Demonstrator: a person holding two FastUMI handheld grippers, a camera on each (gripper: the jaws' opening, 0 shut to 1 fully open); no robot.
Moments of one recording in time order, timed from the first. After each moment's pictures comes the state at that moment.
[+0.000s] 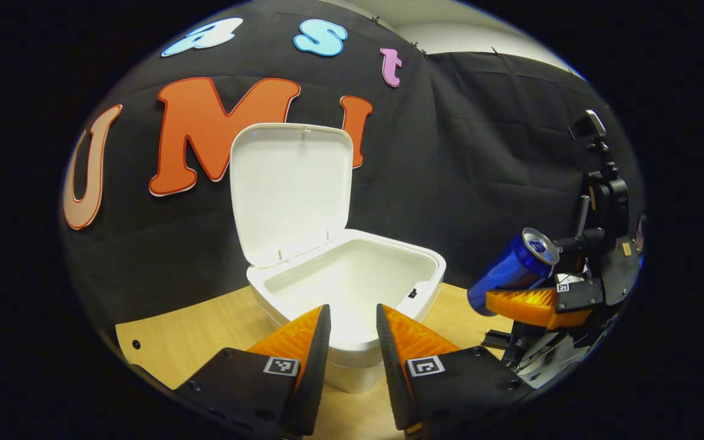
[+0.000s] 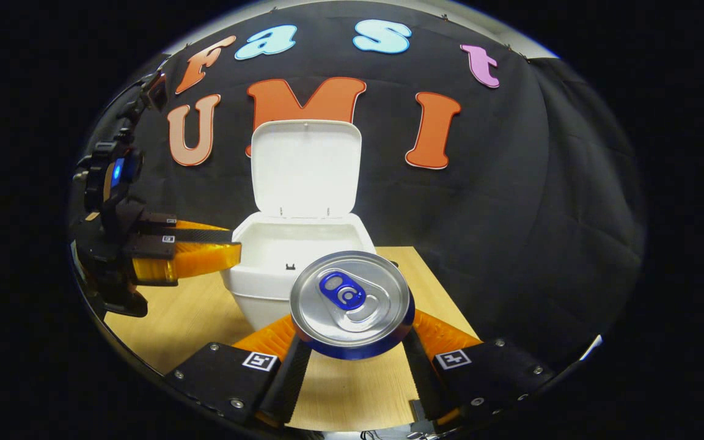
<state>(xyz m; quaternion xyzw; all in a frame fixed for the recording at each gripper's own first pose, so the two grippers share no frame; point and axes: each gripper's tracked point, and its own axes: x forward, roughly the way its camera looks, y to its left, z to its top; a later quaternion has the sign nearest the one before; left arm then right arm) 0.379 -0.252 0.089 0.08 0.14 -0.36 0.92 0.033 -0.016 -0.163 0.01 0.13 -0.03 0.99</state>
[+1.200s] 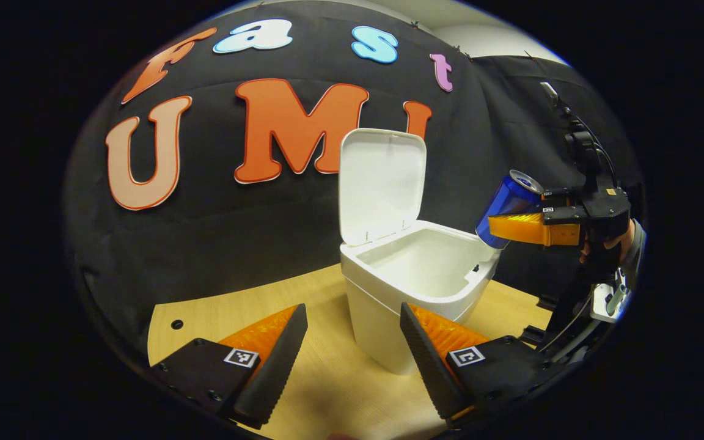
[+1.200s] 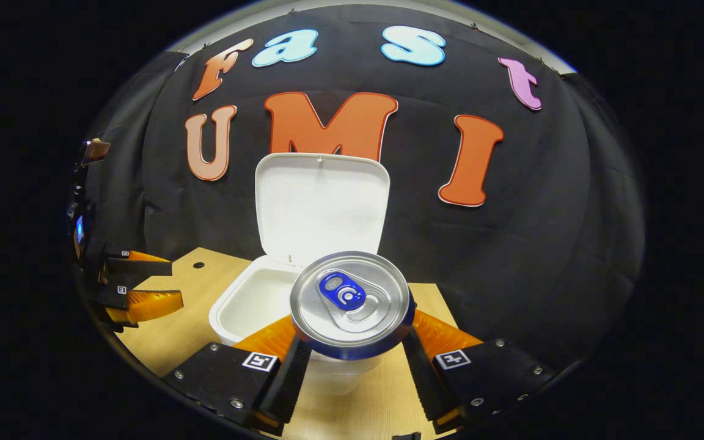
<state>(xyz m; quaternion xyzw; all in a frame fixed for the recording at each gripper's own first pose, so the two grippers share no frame) 0.379 -0.140 0.093 0.07 0.14 -0.22 0.96 0.113 -0.006 -0.112 -0.02 0.09 0.05 0.99</state>
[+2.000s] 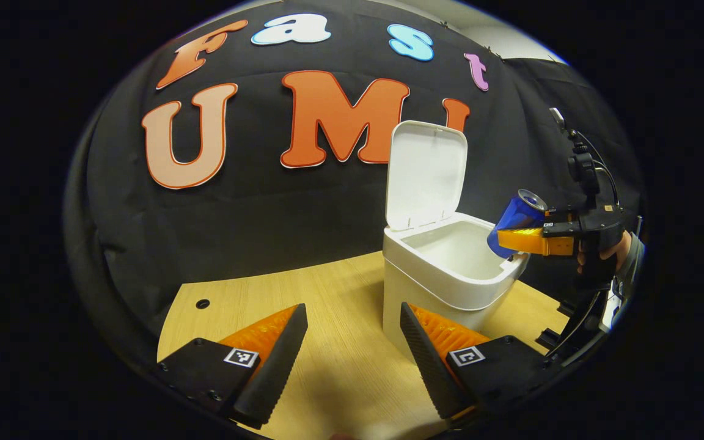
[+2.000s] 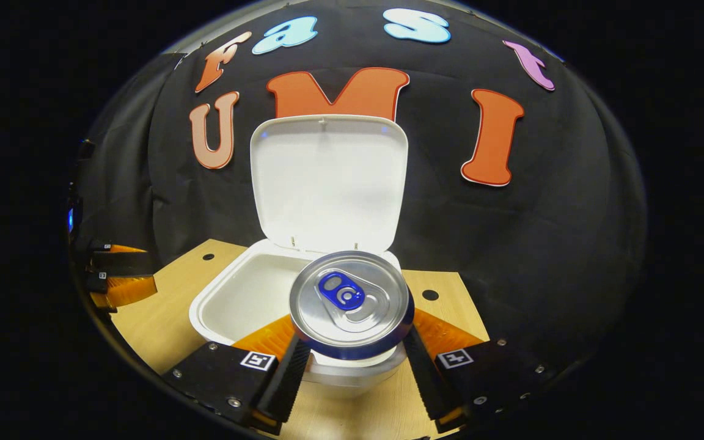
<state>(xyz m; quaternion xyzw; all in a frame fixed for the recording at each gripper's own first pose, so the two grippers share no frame) 0.373 -0.100 0.079 0.06 0.16 -0.14 0.97 0.147 0.005 -0.150 -0.01 0.12 0.09 0.99</state>
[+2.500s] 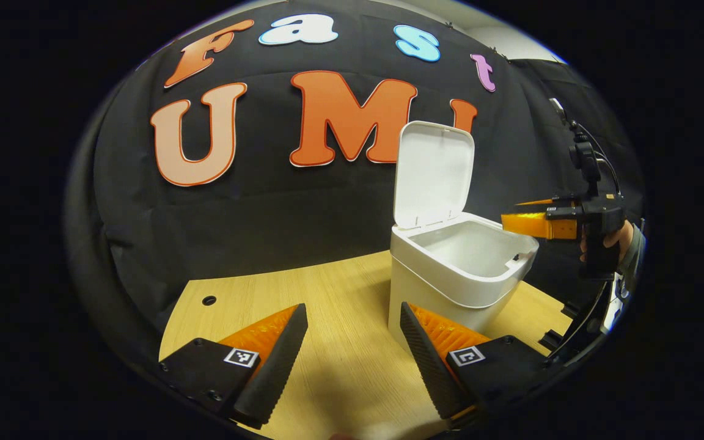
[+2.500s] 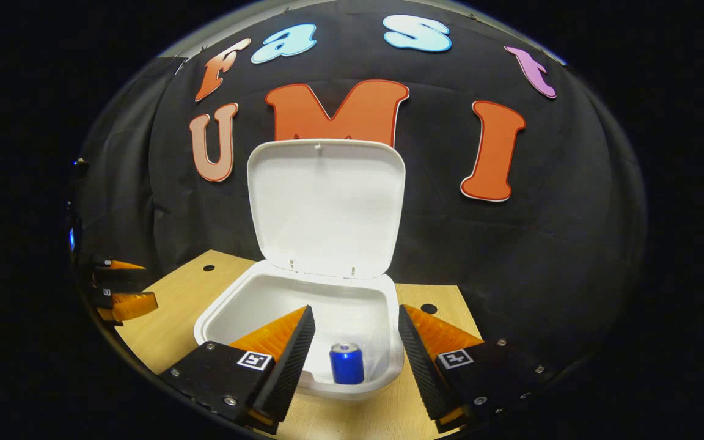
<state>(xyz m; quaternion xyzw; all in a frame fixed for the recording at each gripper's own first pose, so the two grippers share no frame) 0.369 -0.087 0.079 0.06 0.16 -0.12 0.98 0.159 0.003 -0.112 -0.01 0.09 0.09 0.99</state>
